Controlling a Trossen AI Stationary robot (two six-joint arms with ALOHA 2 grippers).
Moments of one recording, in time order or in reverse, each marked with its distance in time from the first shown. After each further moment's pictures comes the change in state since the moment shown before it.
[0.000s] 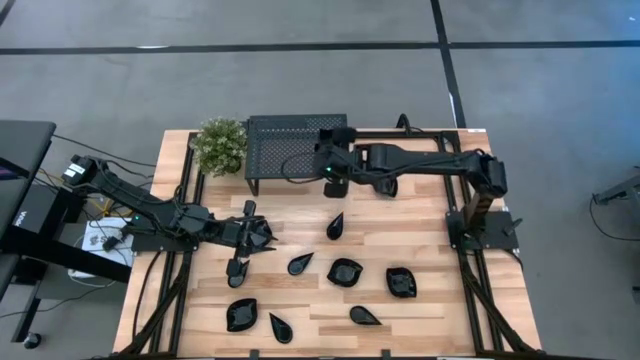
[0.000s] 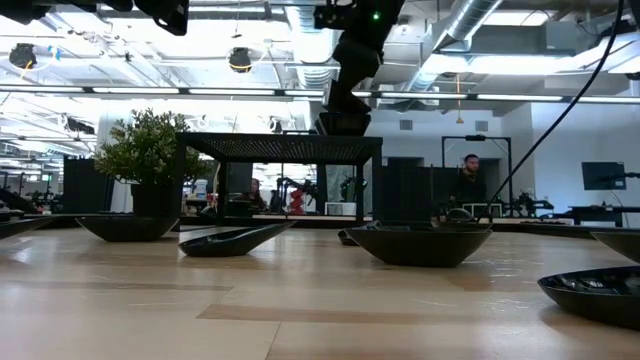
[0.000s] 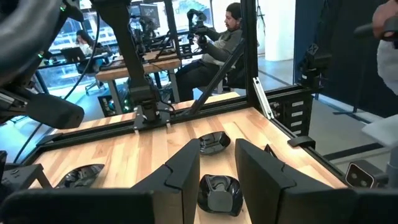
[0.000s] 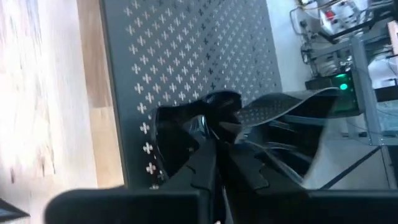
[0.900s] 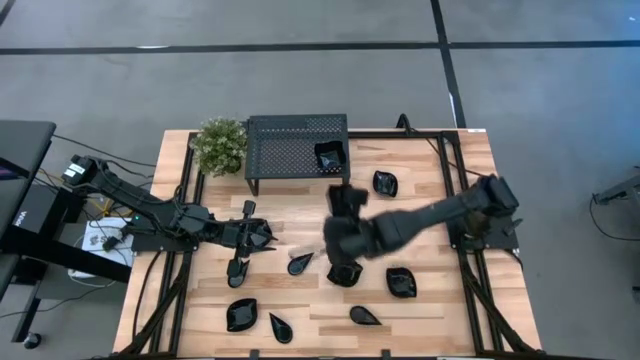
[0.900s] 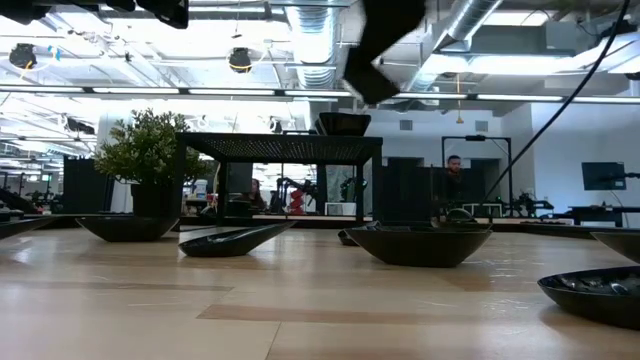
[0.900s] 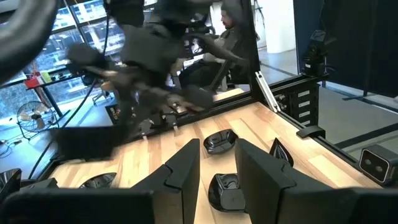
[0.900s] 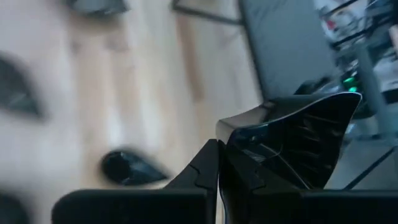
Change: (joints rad) left arm 0.000 0.000 0.000 0.000 0.000 0.106; right arm 0.406 -0.002 -0.094 -0.113 0.181 0.465
